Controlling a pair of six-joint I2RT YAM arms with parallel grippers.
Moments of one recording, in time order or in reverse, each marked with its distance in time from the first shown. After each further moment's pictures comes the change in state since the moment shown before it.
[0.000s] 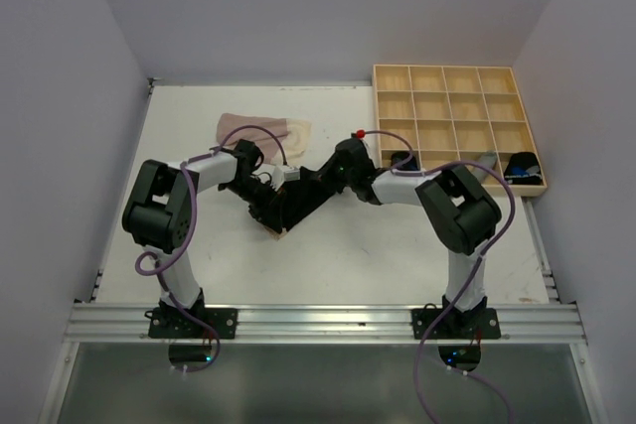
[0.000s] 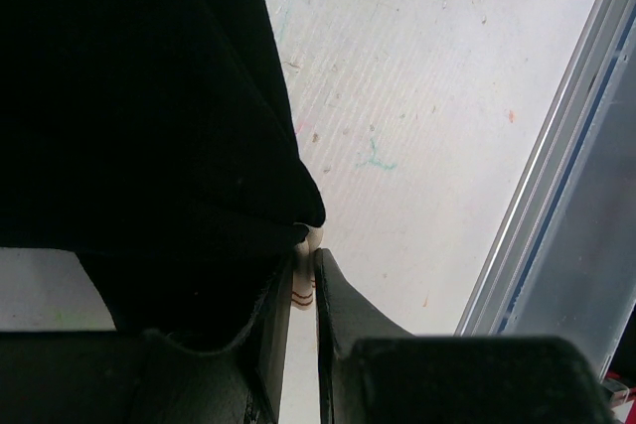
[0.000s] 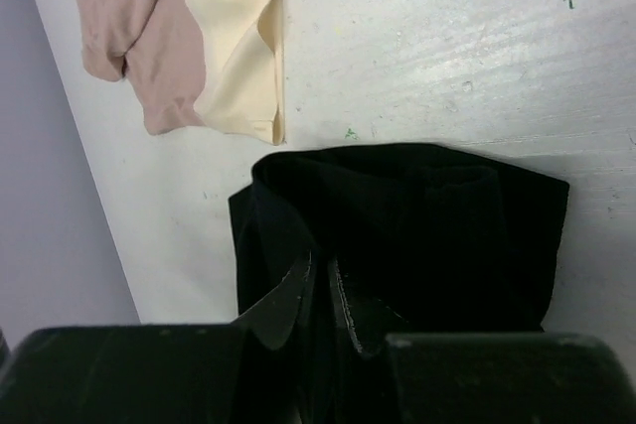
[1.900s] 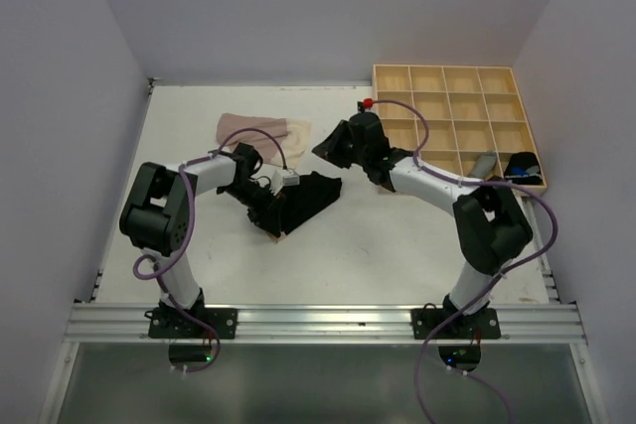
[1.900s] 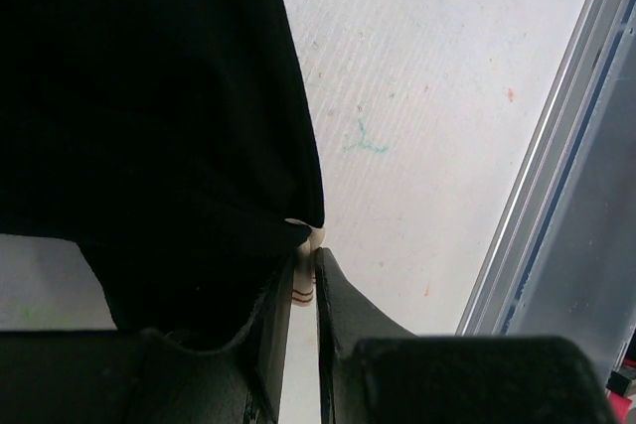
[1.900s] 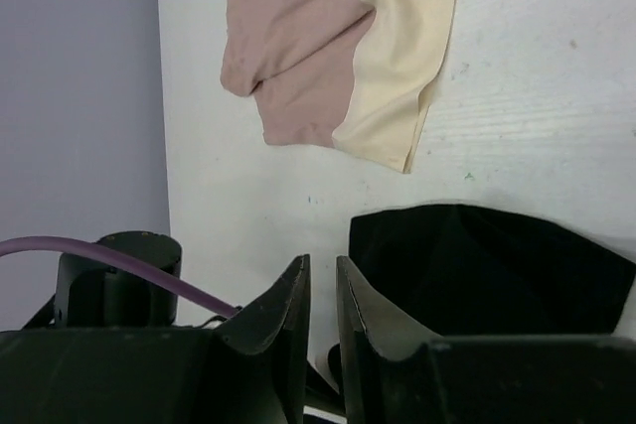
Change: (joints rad) left arm 0.000 -0.022 -0.037 -0.005 0.001 0.054; right arm -0.040 -0.254 0.069 -0.171 -0.006 -0.172
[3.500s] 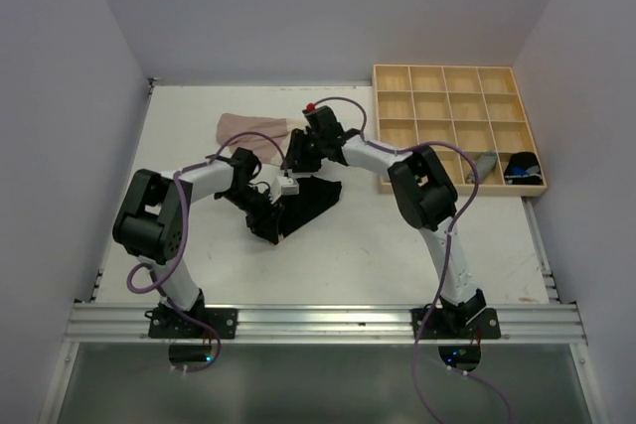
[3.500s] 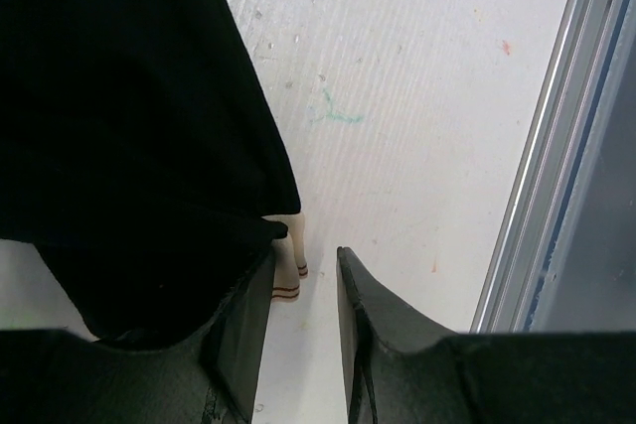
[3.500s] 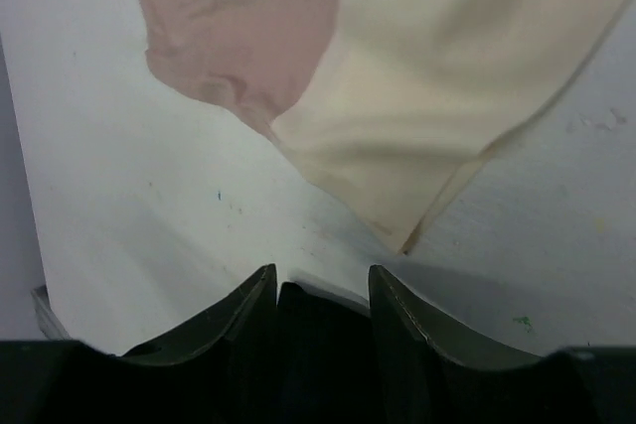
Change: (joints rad) left arm -0.010 -0.065 -0.063 -0.008 -0.005 0.134; right arm 0.037 0.578 0.549 -0.273 -0.241 -0.227
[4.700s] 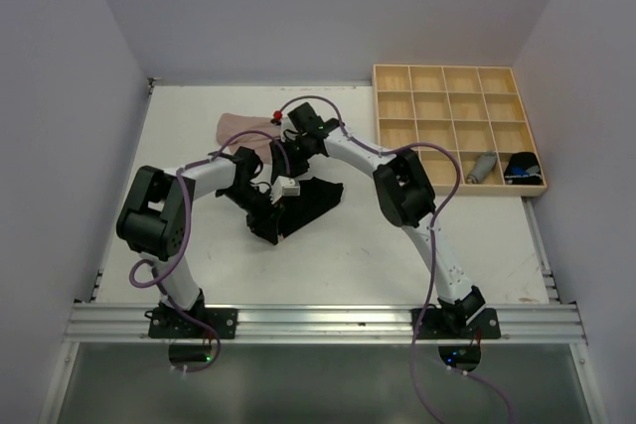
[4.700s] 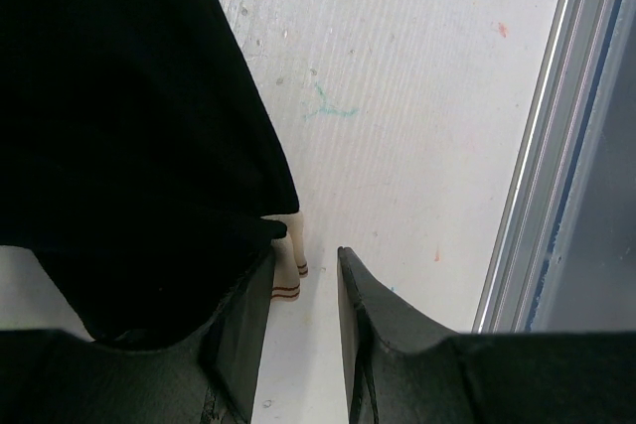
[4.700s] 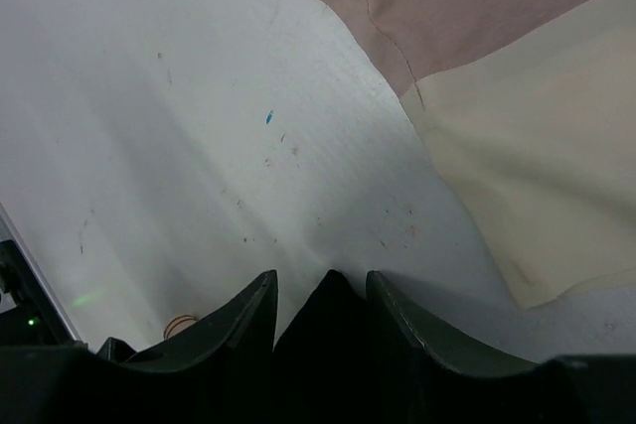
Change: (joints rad) left arm -0.005 0.030 0.039 -0.062 -0.003 0.082; right arm 0.045 0.201 0.410 -0.391 -0.228 -0.445
